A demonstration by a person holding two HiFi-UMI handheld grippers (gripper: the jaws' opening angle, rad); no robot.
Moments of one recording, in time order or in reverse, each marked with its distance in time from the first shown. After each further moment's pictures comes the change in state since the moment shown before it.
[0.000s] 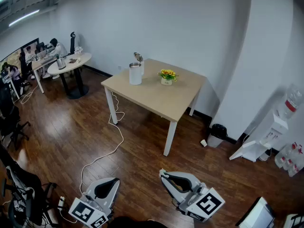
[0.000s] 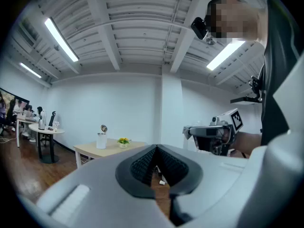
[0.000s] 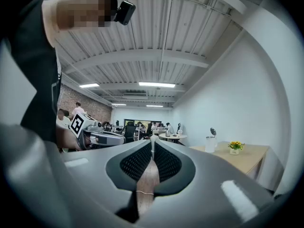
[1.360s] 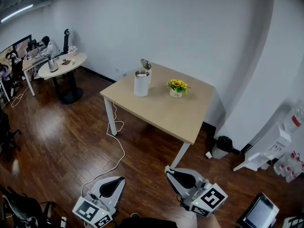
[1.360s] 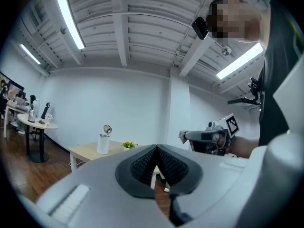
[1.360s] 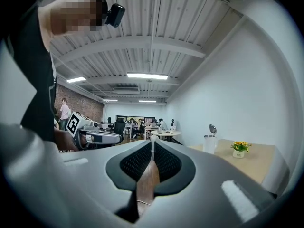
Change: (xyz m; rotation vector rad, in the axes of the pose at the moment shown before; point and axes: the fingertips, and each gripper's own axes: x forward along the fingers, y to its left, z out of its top) left arm 0.118 0.242 0.028 -0.066 -0.050 -0.085; right arm 0.235 -0.140 -0.008 0.019 0.072 -0.088
